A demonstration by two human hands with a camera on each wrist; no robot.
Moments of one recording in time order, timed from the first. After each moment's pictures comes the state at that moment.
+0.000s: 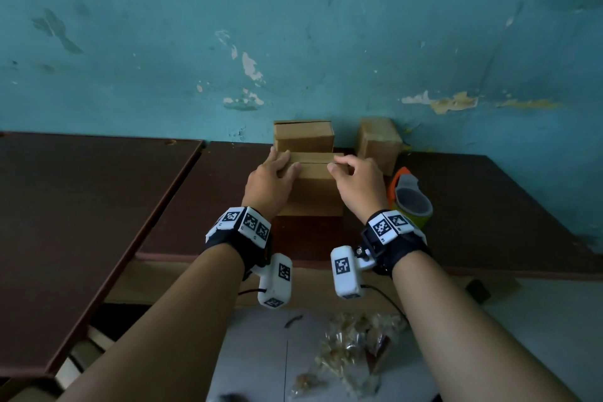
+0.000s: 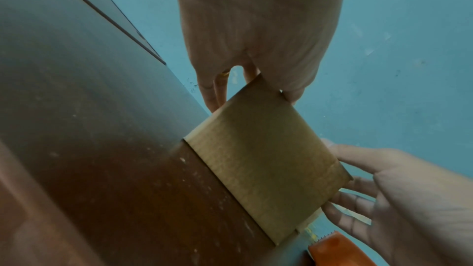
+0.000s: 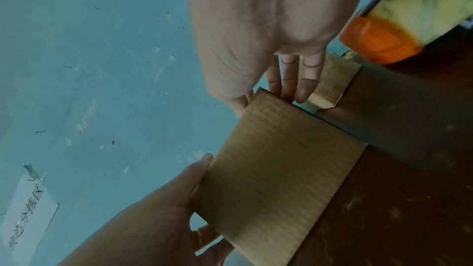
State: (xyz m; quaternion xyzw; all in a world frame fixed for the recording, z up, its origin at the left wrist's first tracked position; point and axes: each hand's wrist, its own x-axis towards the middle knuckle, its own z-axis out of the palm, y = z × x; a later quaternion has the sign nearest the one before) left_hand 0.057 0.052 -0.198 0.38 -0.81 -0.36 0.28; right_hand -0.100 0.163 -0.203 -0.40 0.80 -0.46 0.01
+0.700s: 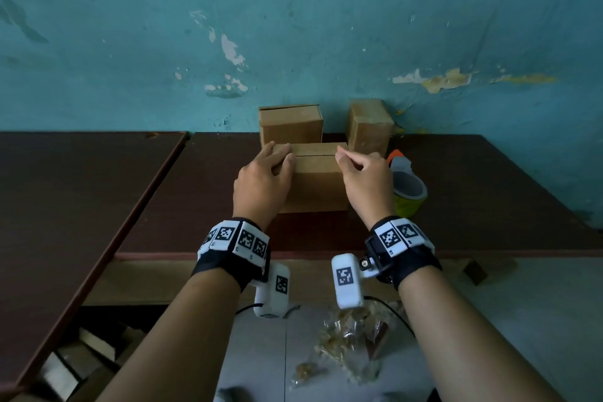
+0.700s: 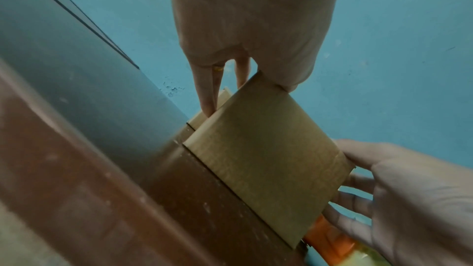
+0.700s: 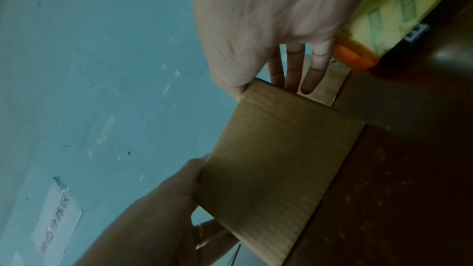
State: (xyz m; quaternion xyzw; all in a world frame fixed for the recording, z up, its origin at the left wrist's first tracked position) left_hand 0.052 0.073 -0.217 0.38 -0.82 -0.27 0.33; right_hand -0.107 0.188 -0.225 -0.36 0.76 -0.54 -0.01
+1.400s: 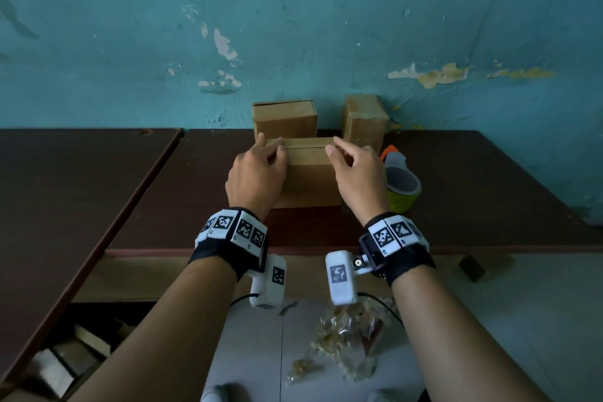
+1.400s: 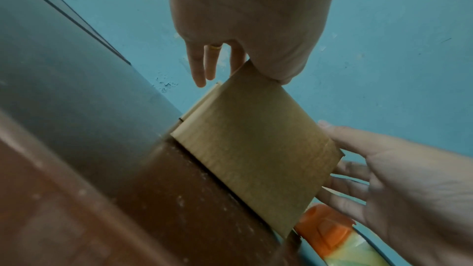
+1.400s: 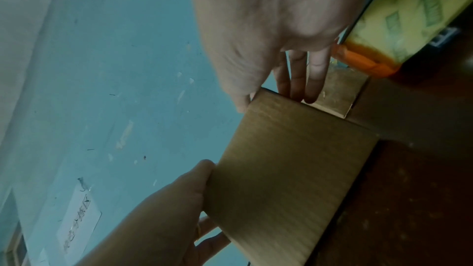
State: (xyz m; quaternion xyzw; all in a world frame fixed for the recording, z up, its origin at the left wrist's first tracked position) left_hand 0.039 0.074 -0.215 0.40 -0.81 -0.24 0.37; right_hand -0.106 0.193 -0.218 -0.39 0.78 -0.49 -0.02
